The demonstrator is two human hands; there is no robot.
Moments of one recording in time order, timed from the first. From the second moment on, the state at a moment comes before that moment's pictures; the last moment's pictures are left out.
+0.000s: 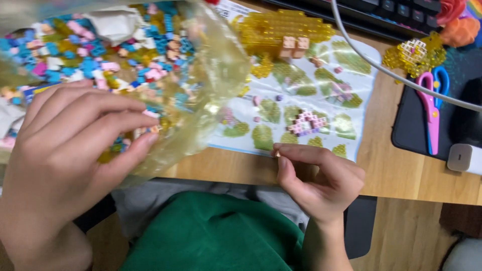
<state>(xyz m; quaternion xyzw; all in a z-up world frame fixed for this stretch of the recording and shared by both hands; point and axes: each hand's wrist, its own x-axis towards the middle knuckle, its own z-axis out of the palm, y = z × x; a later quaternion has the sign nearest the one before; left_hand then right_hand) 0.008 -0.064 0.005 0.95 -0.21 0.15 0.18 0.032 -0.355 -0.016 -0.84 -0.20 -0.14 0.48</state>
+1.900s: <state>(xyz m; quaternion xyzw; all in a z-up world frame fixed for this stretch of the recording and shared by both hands) 0.059 -0.180 -0.028 0.91 -0.29 0.22 0.22 0.054 -0.379 -0.020 -0.85 -0.17 -0.03 0.50</state>
